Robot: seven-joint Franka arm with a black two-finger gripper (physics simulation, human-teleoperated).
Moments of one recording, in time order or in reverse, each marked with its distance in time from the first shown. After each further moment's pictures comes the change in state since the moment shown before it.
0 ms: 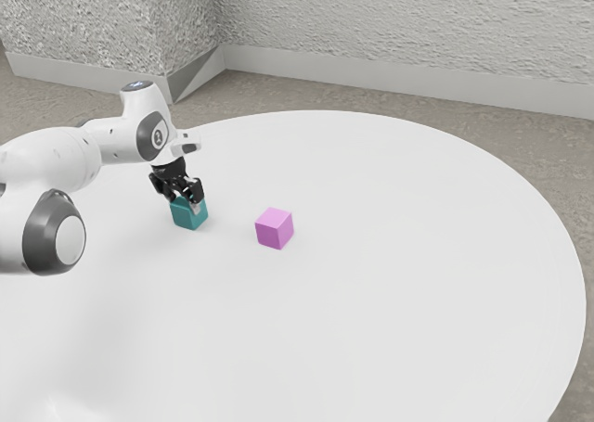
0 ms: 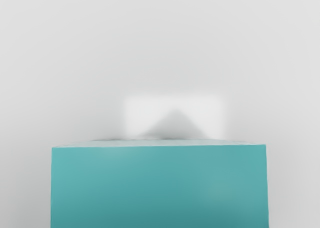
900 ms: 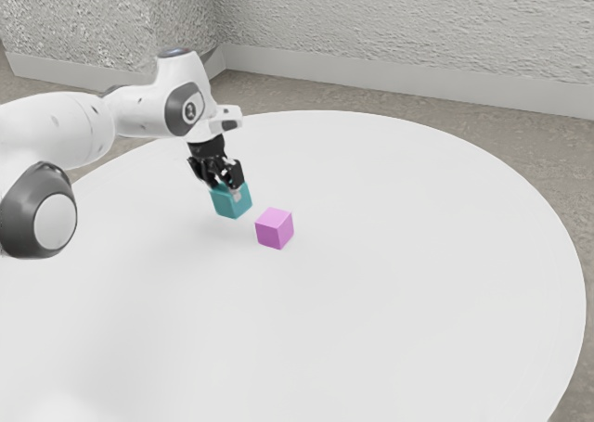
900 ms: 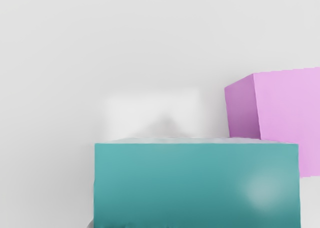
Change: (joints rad) arm -0.150 -0.267 -0.016 -0.247 0.011 -0.020 -0.078
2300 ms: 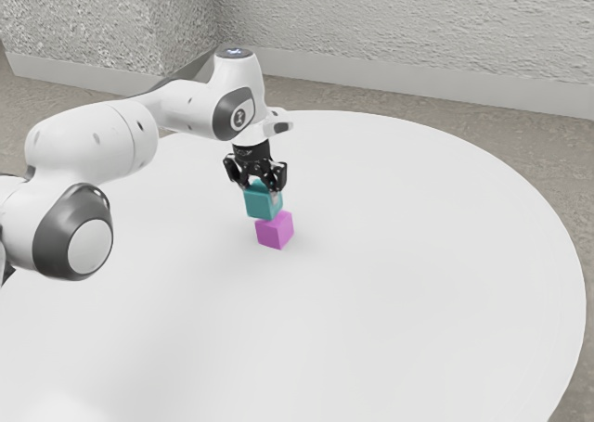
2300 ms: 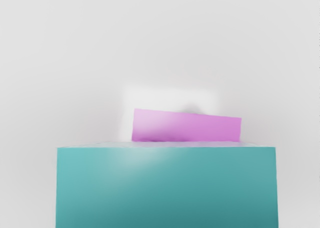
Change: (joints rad) arm -0.179 0.081 0.052 0.141 0.068 -0.077 -0.358
